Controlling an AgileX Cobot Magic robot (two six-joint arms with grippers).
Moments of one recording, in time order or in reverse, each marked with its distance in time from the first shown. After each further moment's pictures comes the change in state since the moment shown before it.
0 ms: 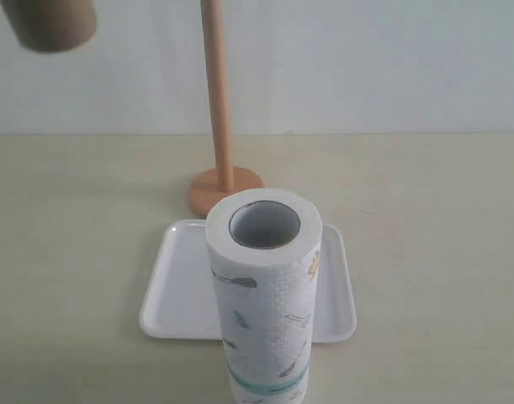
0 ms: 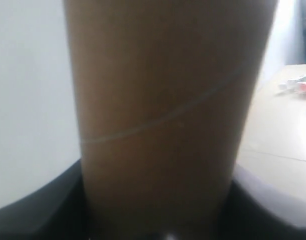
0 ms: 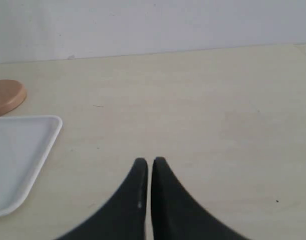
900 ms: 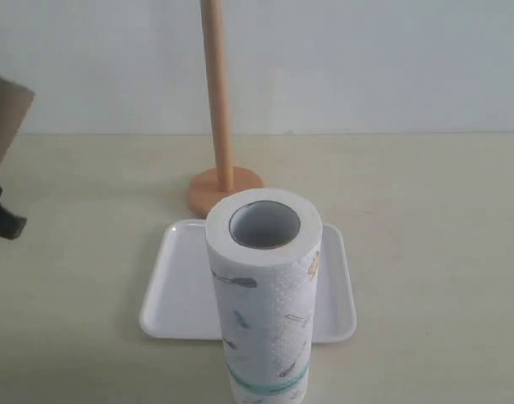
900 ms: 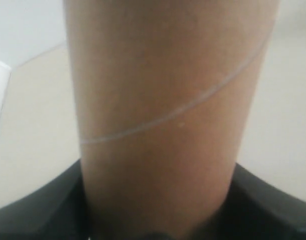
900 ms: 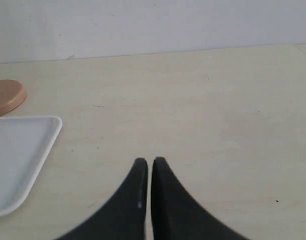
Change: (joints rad) left arm -0.062 0.385 0.398 -0.430 1.102 0.567; right arm 0.000 0.000 0.000 0.000 0.000 0.000
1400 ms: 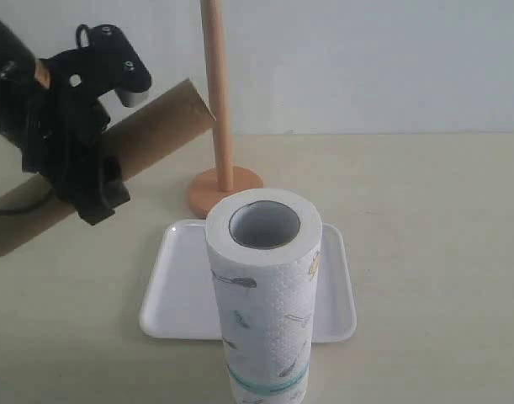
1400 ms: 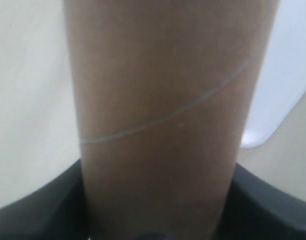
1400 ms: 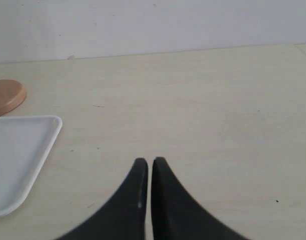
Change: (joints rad) left arm -0.177 0.196 -0.566 -1.191 0.346 1.581; right arm 0.000 0.000 0.000 0.000 0.000 0.000
